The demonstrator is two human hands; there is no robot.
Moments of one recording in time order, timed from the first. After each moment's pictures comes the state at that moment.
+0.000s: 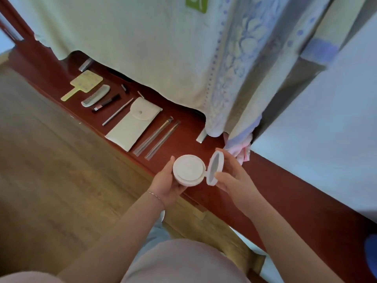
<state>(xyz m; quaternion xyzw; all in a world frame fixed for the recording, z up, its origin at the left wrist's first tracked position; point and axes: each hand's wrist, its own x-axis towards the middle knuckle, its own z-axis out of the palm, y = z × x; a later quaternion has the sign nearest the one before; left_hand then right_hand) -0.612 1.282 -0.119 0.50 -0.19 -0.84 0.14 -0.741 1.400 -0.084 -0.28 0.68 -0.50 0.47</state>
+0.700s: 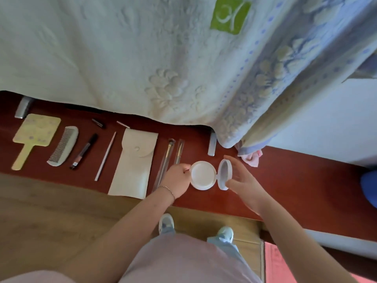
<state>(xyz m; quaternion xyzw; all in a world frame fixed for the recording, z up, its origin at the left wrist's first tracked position) -0.630 1.144 -0.149 0.29 -0.78 -0.53 -0.13 -0.702 1.321 -0.101 -0.08 0.76 -0.49 0.41</state>
